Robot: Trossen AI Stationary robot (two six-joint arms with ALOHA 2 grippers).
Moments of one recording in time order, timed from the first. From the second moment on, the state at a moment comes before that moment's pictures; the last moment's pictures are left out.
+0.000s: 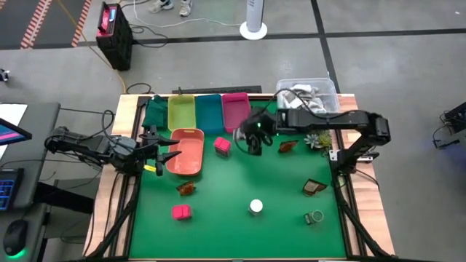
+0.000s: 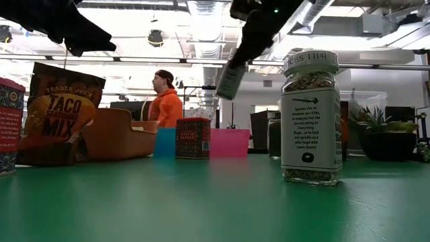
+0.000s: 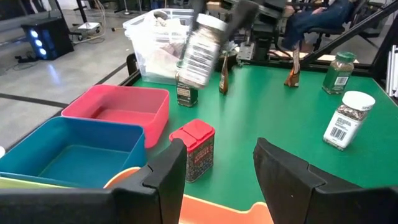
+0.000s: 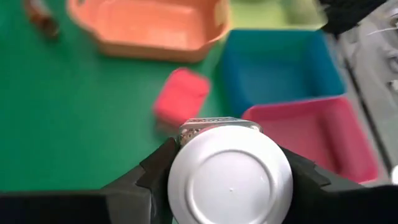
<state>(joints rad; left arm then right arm) -0.24 0.38 0.45 -0.30 -0.52 -0.13 -0.15 1.61 1.38 -0.55 0.15 -0.20</state>
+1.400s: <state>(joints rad) -0.24 0.38 0.45 -0.40 -0.52 -0.15 -0.56 2.26 2.01 -0.75 -0.03 -0.26</state>
